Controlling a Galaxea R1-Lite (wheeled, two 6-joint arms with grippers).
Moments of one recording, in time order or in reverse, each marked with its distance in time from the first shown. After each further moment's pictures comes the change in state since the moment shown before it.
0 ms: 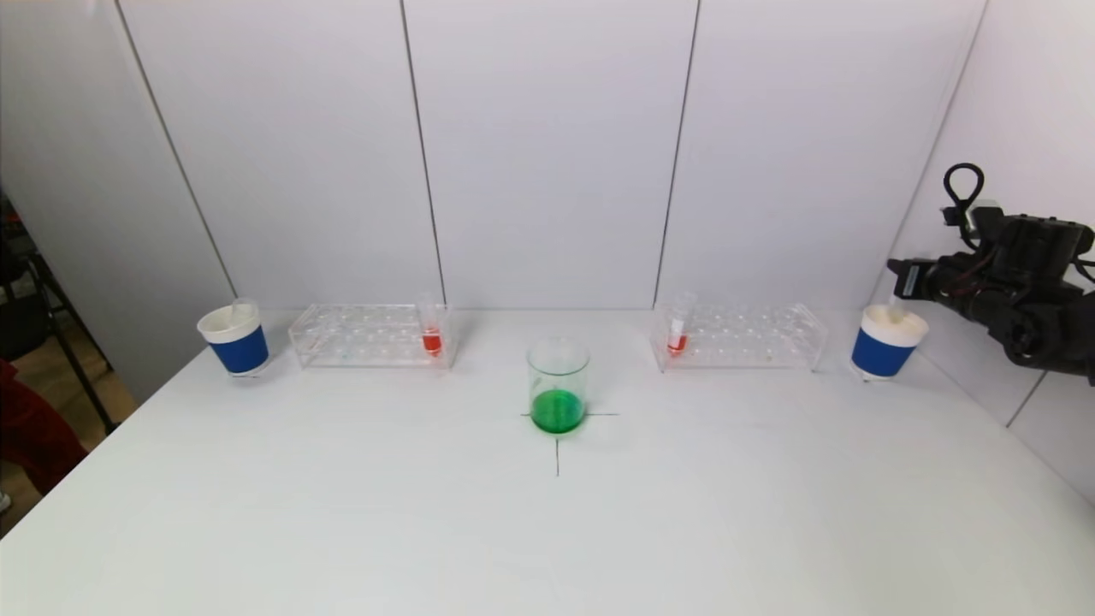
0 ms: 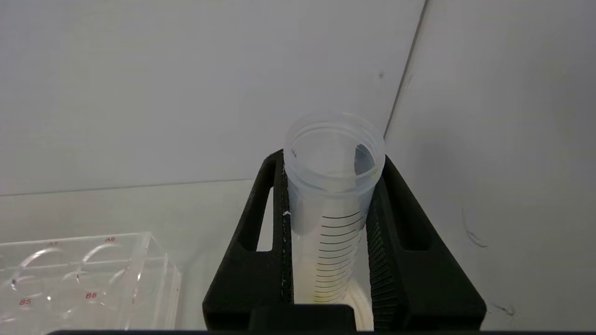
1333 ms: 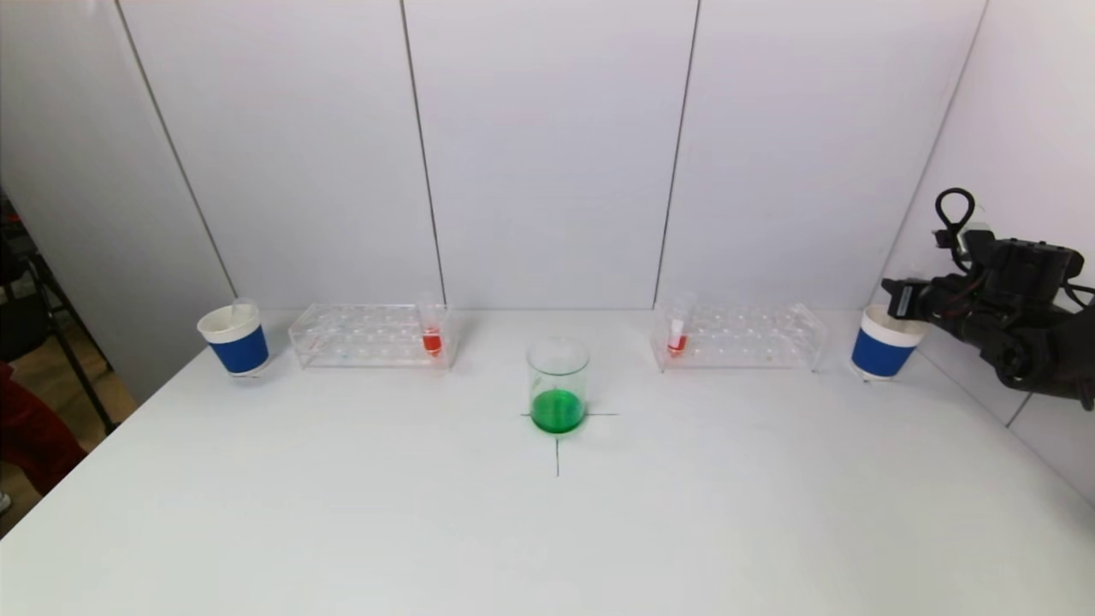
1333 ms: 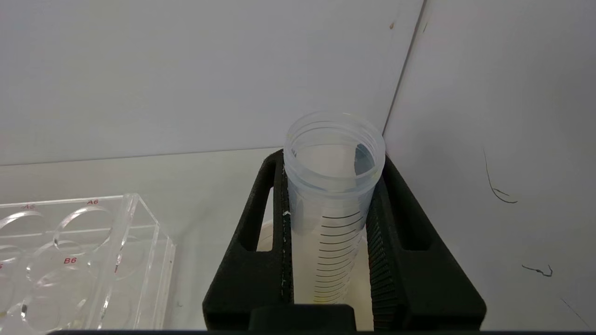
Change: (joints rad) left arm 0.000 0.000 0.000 0.000 0.000 0.000; right arm 0.000 0.021 0.089 -0.086 0.001 -0.001
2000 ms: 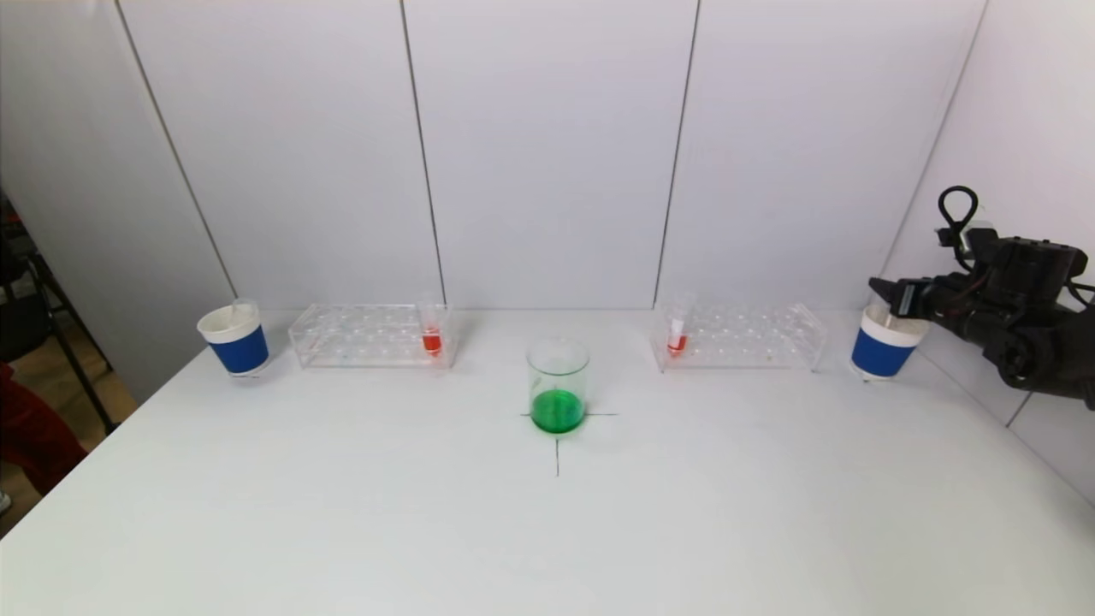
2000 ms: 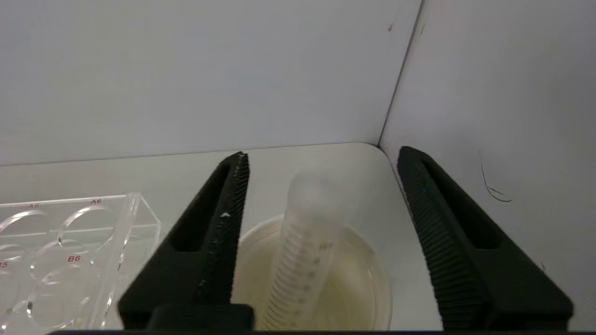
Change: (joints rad) left arm 0.000 0.000 0.000 0.000 0.000 0.000; right arm -0.001 -0.009 0.006 -0.002 0.000 0.001
